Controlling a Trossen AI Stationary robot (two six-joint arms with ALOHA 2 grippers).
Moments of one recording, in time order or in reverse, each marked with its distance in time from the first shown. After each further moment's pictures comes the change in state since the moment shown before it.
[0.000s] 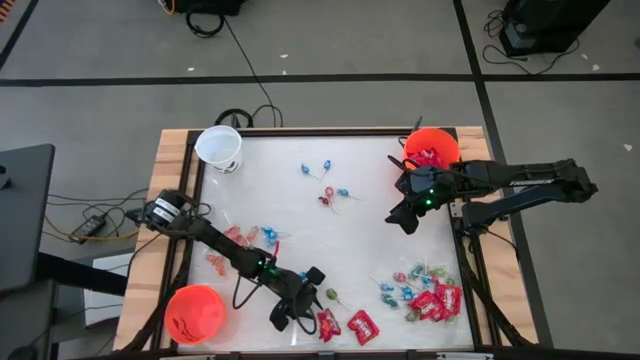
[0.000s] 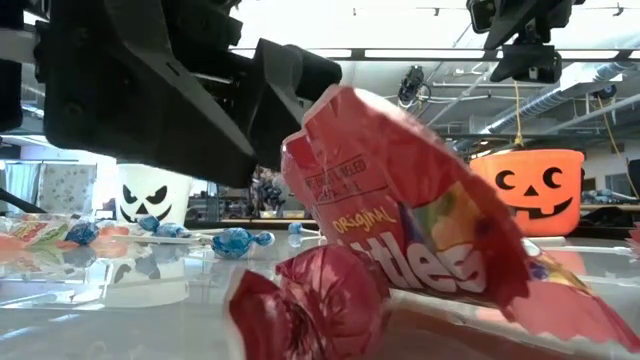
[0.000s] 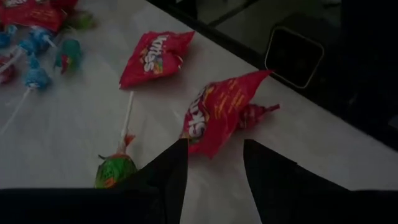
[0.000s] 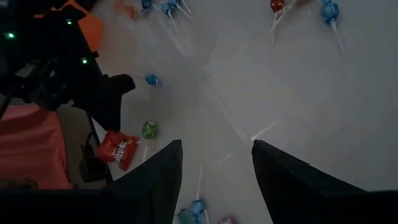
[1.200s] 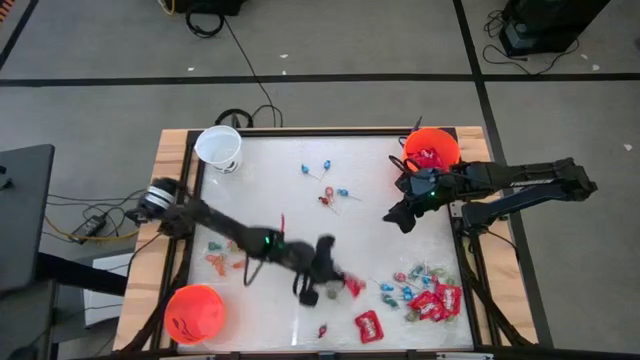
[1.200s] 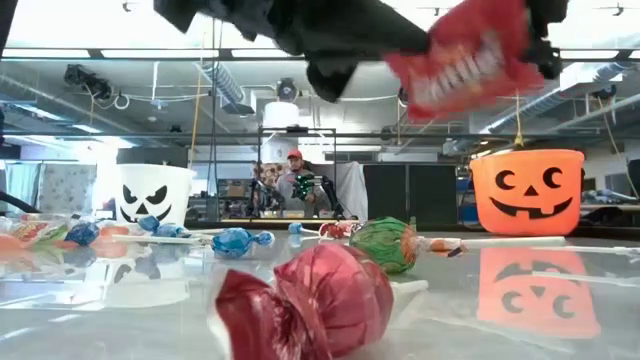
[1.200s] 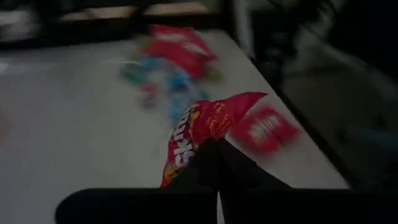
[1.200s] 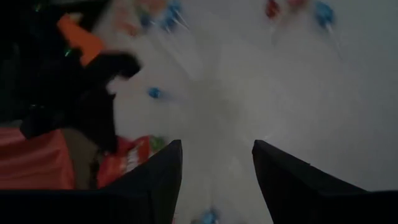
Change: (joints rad) left arm 0.178 -0.123 0.140 -0.113 -0.121 -0.350; right arm 0.034 -0.002 0.000 0.051 0.055 0.085
